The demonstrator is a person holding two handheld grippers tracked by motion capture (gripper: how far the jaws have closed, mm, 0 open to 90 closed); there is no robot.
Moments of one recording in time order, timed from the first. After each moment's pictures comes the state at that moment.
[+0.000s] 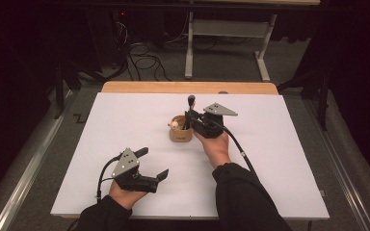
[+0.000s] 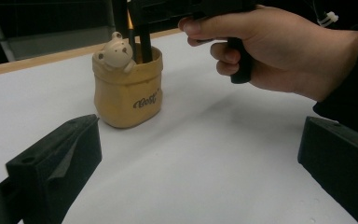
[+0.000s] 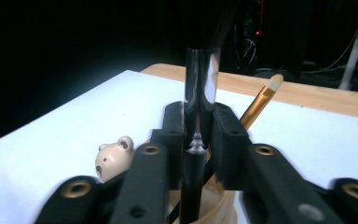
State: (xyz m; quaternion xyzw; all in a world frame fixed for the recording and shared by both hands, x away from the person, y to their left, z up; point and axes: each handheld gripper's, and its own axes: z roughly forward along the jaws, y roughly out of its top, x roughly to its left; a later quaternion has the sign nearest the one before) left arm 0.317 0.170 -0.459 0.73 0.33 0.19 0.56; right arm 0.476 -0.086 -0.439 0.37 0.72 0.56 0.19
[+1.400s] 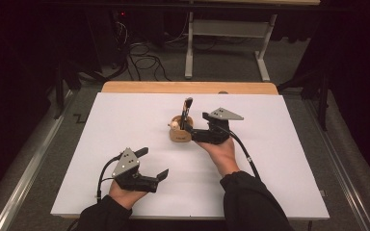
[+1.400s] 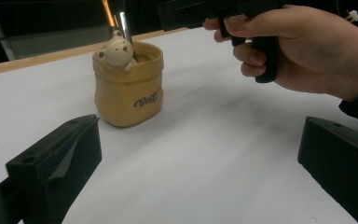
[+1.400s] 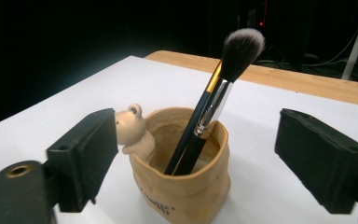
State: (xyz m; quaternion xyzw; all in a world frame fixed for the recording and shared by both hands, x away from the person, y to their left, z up) left arm 0.318 0.170 -0.459 0.74 0.33 0.19 0.56; right arm 0.458 -0.103 -0.437 0.36 0.74 0.54 0.17
